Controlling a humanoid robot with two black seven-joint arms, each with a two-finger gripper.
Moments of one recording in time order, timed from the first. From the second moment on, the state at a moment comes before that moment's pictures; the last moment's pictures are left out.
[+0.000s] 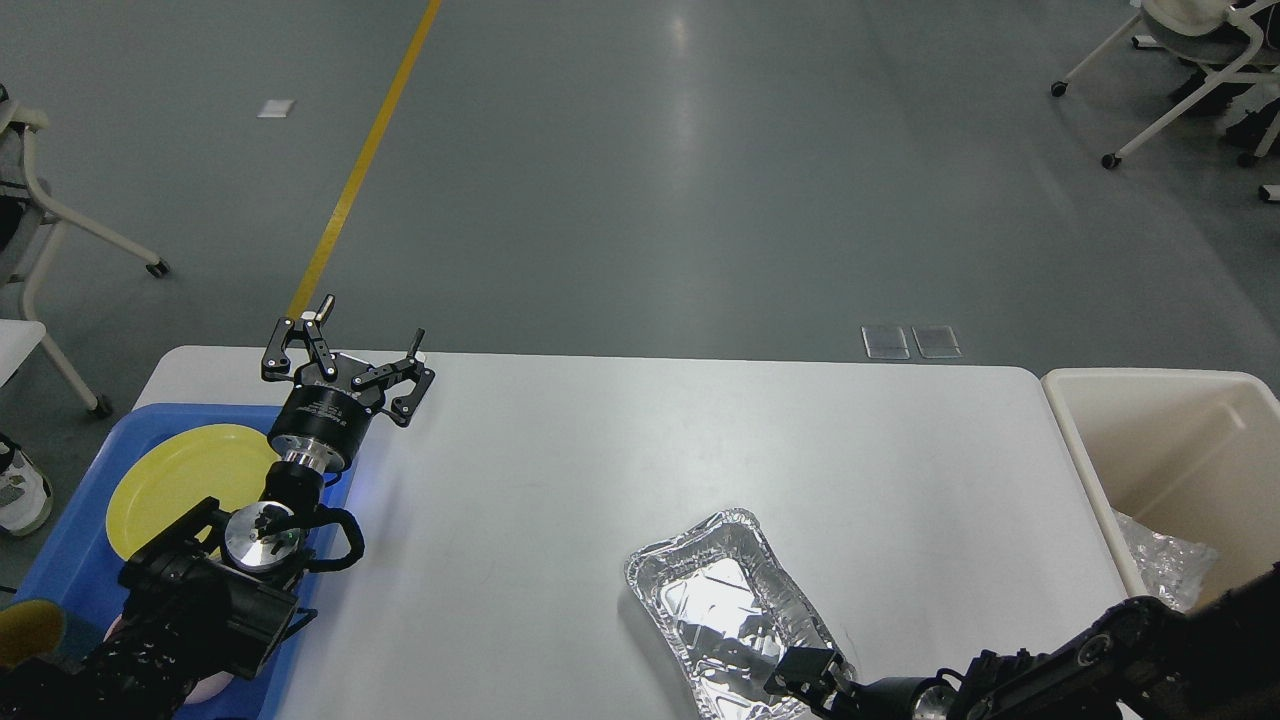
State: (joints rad) left arm -0.62 0.09 -1.08 -0.34 -0.23 -0.70 -0.11; right arm 1.09 -0.40 -0.80 1.67 0.11 -0.38 0.24
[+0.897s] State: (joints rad) left arm -0.62 0.09 -1.08 -0.34 -0.23 -0.70 -0.11; right arm 1.05 -0.29 -0.80 1.61 0.08 -0.50 0.24
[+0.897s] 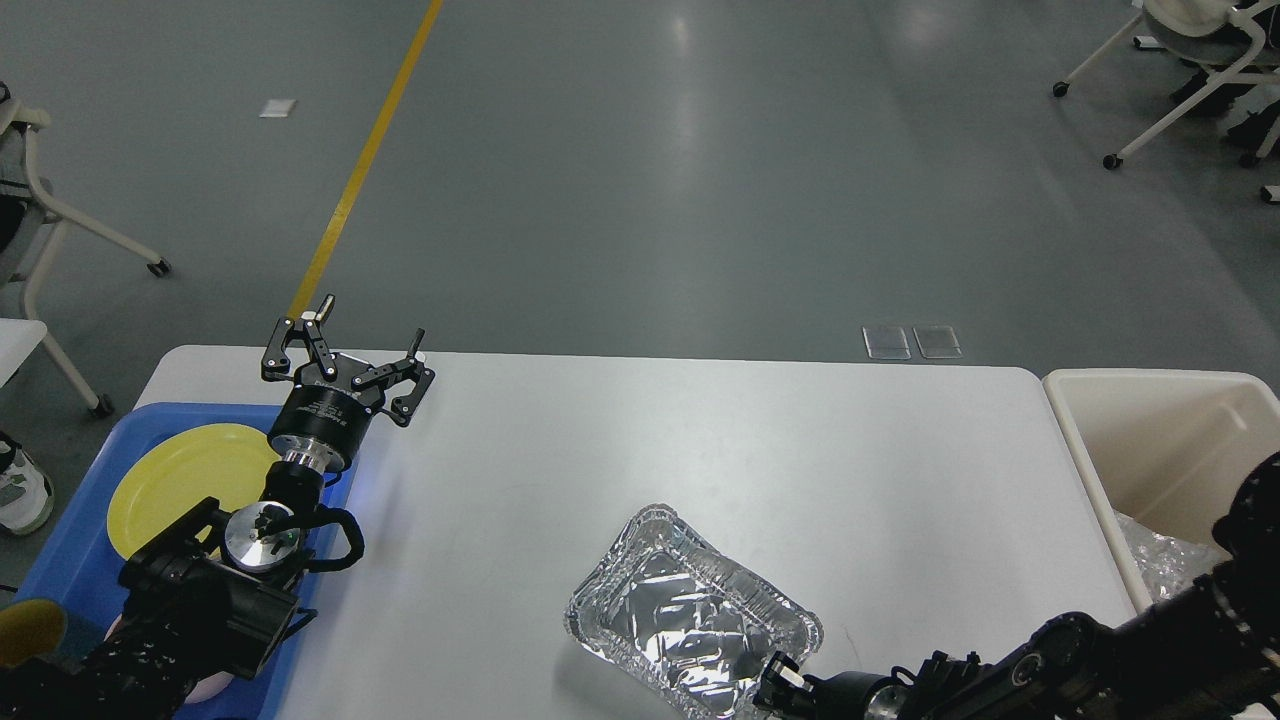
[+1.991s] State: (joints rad) left arm -0.62 0.09 -1.08 -0.34 -0.23 -0.70 -0.11; right arm 1.91 -0.52 -1.33 1.48 0.02 0.04 0.23
